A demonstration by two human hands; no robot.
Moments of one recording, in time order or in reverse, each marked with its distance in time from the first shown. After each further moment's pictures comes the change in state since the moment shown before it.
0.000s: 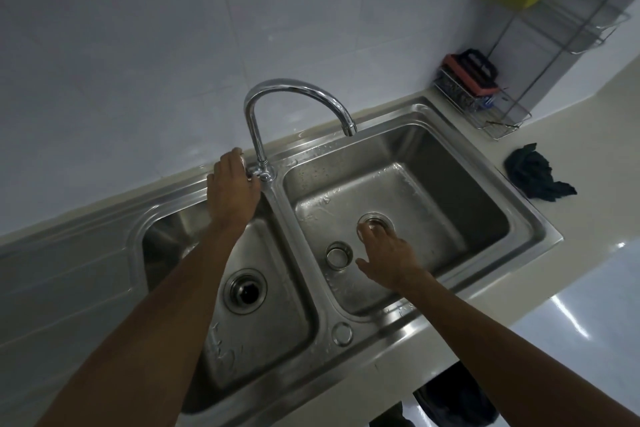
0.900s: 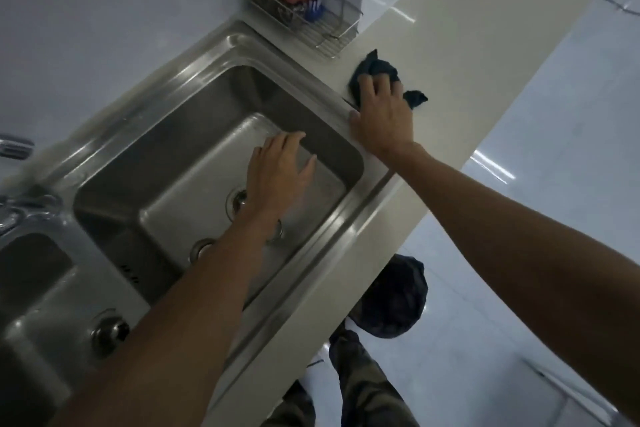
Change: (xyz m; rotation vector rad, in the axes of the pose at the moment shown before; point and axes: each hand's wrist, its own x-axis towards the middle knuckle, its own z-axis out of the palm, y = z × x) left_hand -0.062 0.346 0.184 -0.142 -0.327 0.566; right_hand 0.027 0.313 -0.073 0.096 0.484 0.476
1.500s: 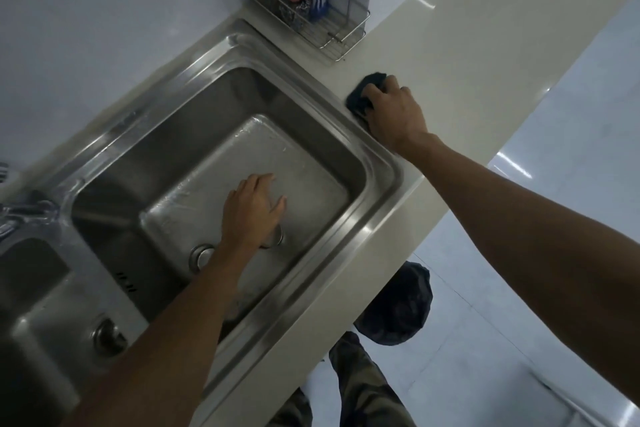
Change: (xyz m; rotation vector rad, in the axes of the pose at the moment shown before) left_hand -0.037 -0.041 0.025 0.065 -0.192 -0.210; right_hand 0.045 0.048 0.023 0.063 -0.196 -0.102
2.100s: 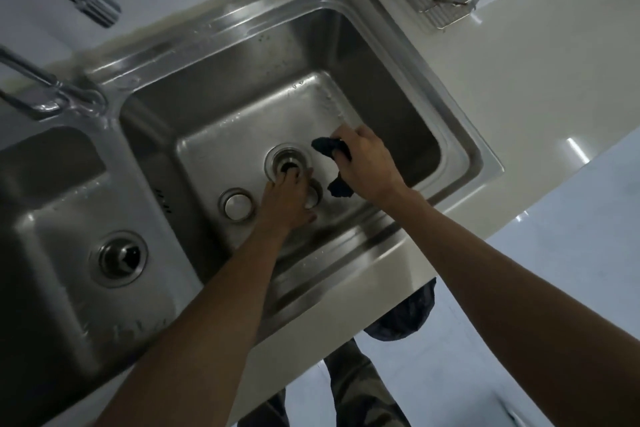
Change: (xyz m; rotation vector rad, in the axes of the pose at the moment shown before) left_hand -0.043 -0.068 0.073 0.074 -0.361 -0.094; right_hand -0.095 -0.156 0.085 0.304 -0.141 -0.241
